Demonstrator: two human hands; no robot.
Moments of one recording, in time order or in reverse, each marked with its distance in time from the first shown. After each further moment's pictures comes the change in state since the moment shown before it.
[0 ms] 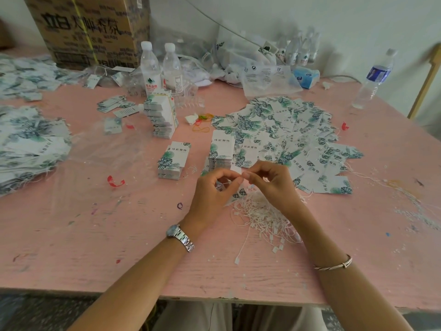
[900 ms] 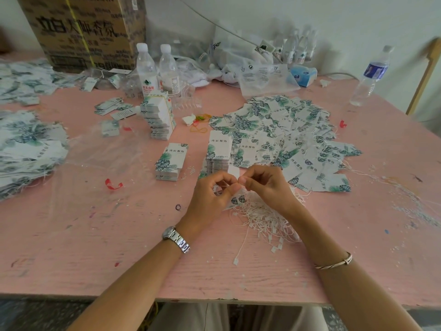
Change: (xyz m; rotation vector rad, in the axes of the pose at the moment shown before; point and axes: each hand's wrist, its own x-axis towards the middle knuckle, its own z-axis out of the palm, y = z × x) left_hand -0.001 -0.004 -0.001 -0.010 -0.071 0.000; right_hand -0.004 -0.006 0.002 0.102 -0.085 0.062
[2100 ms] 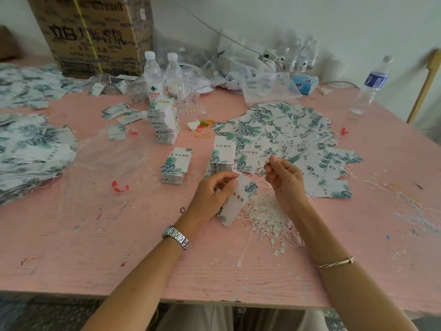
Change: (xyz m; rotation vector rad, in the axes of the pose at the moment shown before) left_hand 0.007 -0.001 -0.012 -0.122 -0.079 -0.194; right_hand 0.009 0.004 -0.016 0.613 0.342 0.216
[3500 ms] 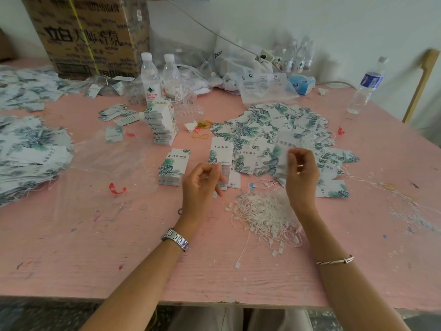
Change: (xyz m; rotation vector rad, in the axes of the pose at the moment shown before) left_hand 0.001 0.005 0.000 -0.166 0.337 0.110; right_hand 0.008 -0.005 -0.017 -0.727 0.423 -0.408
